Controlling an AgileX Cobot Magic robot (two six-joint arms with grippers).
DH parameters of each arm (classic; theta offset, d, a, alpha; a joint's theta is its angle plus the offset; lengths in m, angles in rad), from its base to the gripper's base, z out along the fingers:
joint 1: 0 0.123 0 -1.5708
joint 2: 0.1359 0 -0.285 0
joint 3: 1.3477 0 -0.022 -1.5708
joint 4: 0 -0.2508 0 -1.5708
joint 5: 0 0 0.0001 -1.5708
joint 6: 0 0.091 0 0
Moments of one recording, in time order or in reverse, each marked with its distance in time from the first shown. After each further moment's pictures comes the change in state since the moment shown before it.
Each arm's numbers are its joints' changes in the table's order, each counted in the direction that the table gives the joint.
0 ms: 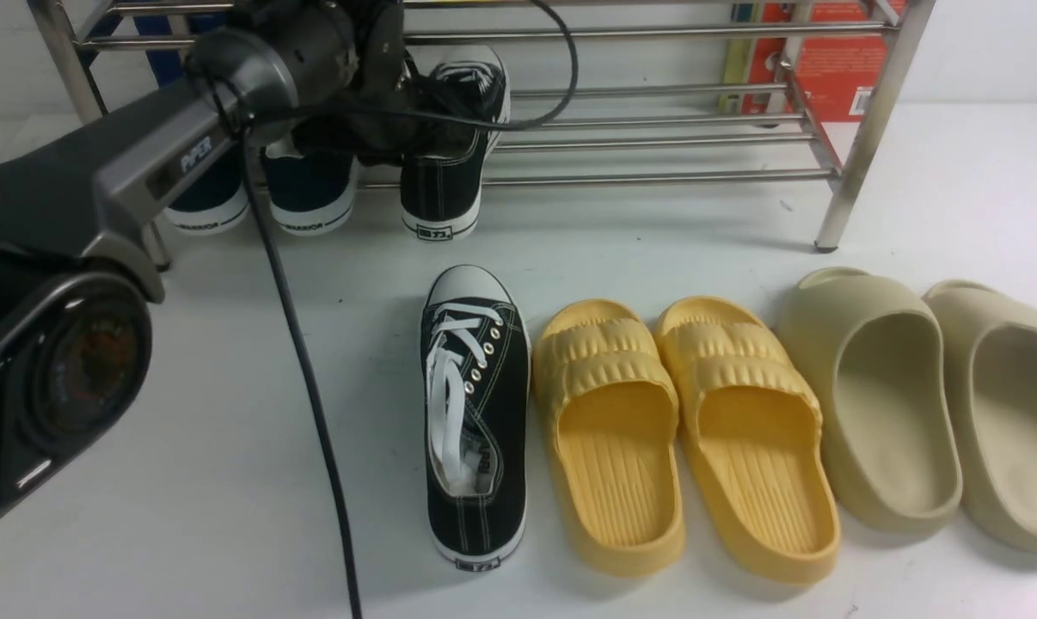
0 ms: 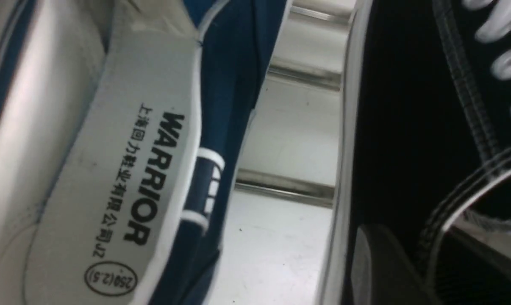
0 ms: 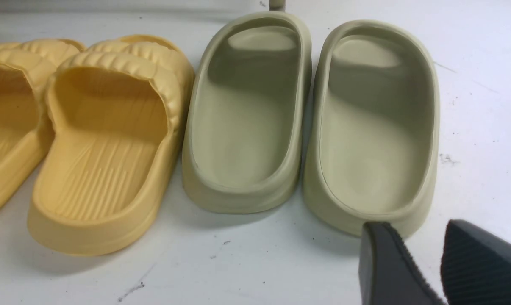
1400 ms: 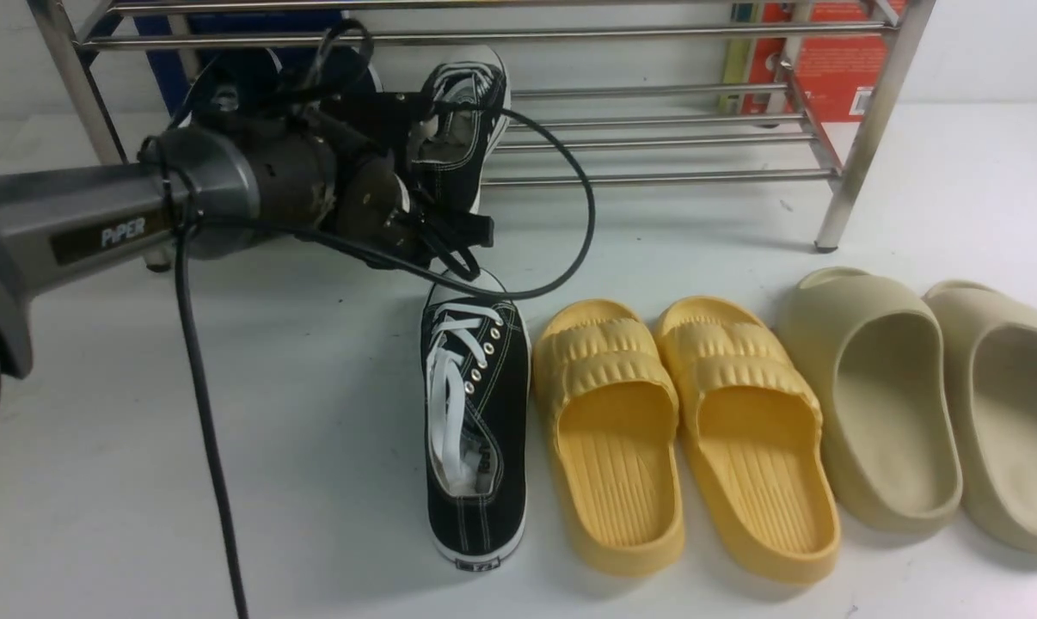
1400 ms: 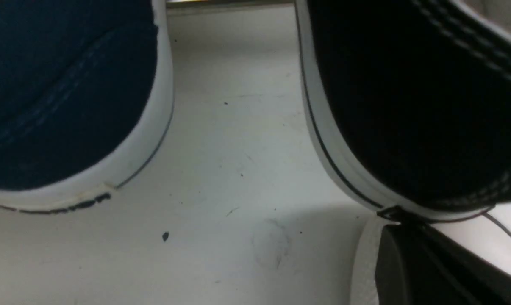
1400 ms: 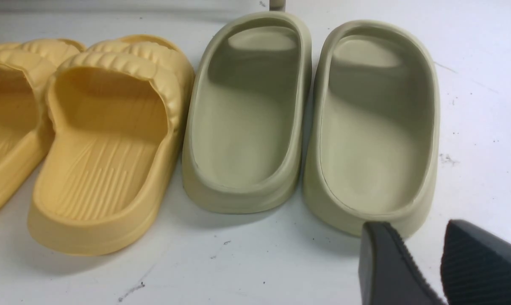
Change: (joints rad) right arm 0.000 0.000 0.000 0.000 0.000 0.000; left arm -0.040 -0.212 0.602 -0.040 0.382 0.178
